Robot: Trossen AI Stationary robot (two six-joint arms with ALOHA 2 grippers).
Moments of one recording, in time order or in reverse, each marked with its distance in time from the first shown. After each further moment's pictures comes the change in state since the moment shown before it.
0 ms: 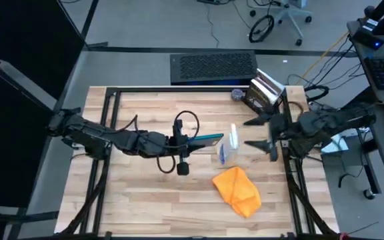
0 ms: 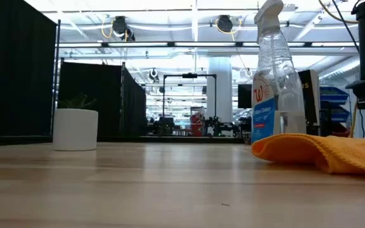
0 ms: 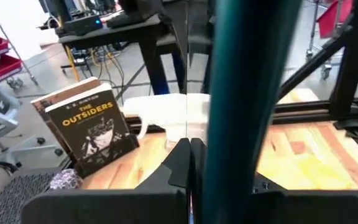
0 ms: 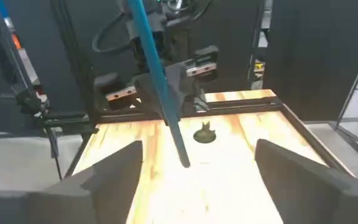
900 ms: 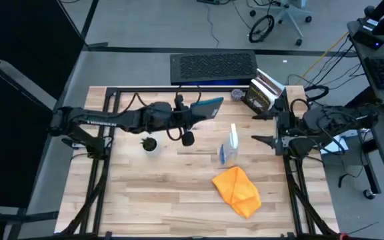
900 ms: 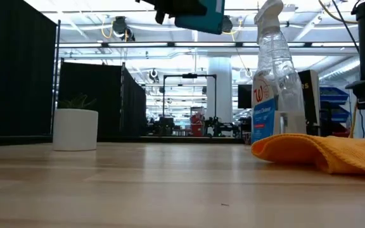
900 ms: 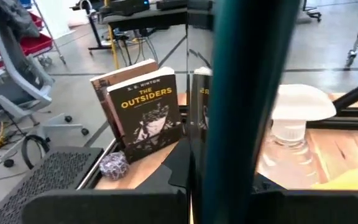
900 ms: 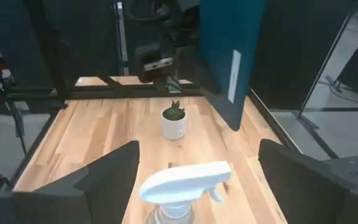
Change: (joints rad) left arm 0.296 0.002 0.001 -0.016 0.207 -0.002; right arm -0.011 -0.058 0.000 -0.178 0.070 -0.050
